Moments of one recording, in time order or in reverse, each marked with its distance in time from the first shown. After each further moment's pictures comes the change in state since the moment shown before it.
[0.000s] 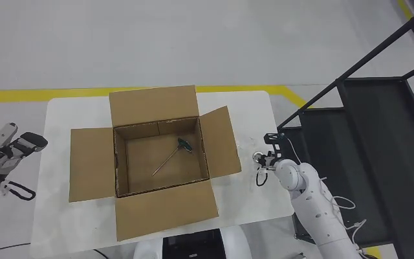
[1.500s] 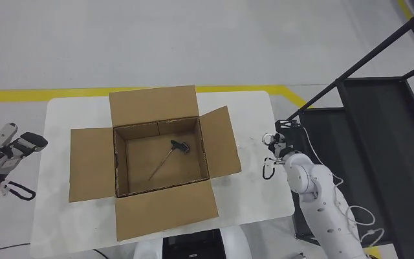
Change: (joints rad) left arm 0.000 0.000 0.000 0.000 0.000 0.000 0.000; right arm -0.144 0.021 0.097 -0.415 -0.151 0.075 -0.061
